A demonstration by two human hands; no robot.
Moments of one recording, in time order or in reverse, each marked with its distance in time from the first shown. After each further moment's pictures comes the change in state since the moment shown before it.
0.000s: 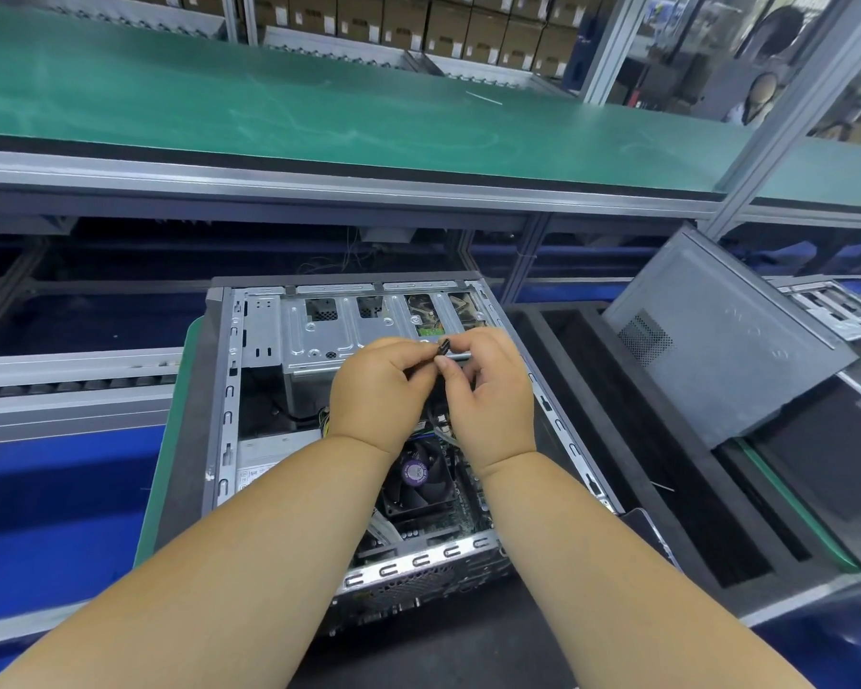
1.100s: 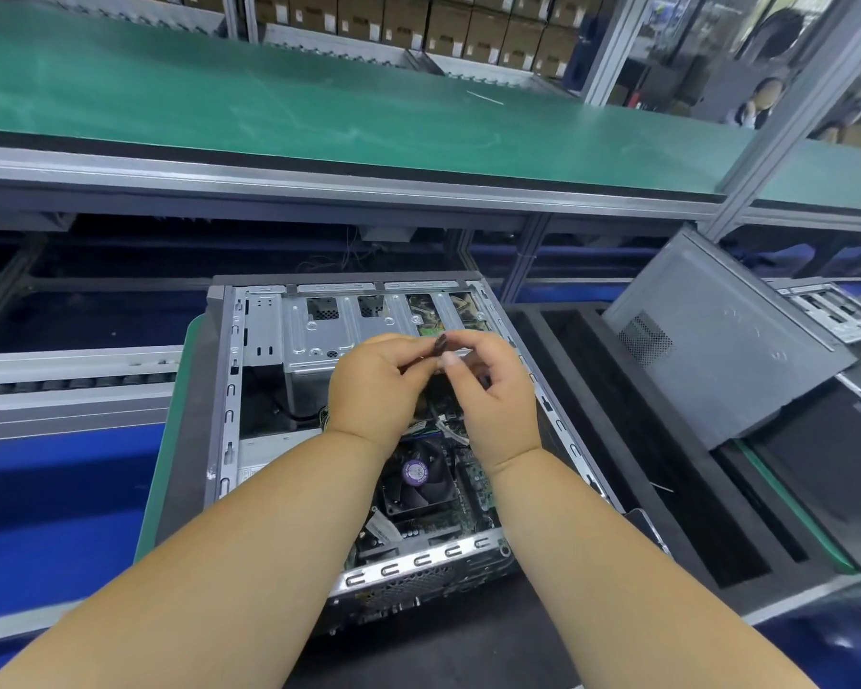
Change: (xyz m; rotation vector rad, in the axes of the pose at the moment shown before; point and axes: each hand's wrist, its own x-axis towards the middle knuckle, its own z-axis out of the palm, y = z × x) left_hand 0.004 -0.006 -0.003 -0.174 -0.047 -0.040; right_hand 0.000 0.002 -0.003 0.314 -0.073 0.137
